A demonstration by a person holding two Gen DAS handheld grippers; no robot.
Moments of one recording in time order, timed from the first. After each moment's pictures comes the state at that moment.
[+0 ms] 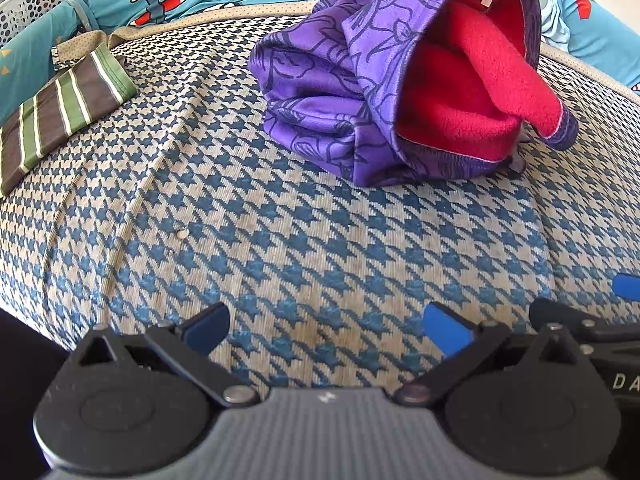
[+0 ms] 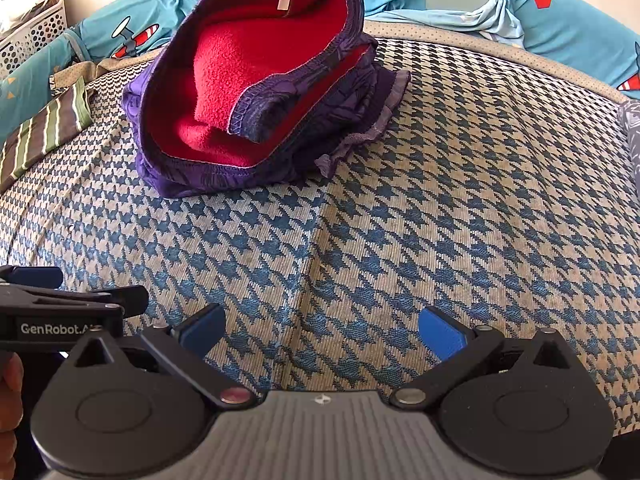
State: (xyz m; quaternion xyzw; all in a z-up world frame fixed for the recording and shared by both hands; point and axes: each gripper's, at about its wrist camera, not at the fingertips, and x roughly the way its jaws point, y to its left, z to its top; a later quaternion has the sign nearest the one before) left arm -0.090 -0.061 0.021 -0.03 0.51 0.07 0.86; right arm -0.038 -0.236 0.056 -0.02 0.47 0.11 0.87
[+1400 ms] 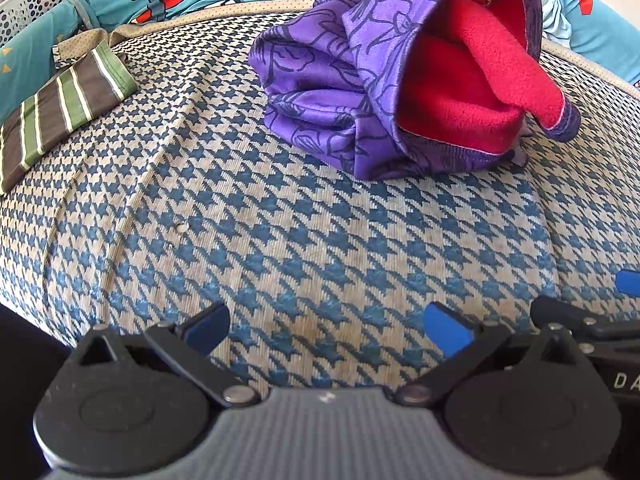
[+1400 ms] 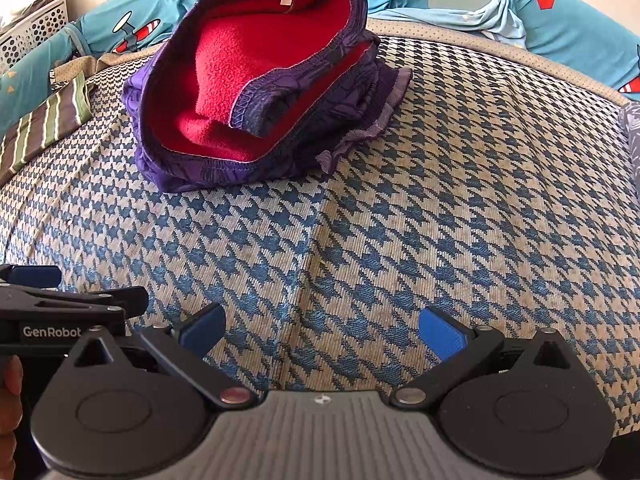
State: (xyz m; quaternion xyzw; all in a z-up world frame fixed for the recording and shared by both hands) left arm -0.087 -0.057 0.018 -0.02 0.51 0.06 0.85; right arm -0.035 -0.233 0.054 -0.03 0.48 0.11 0.87
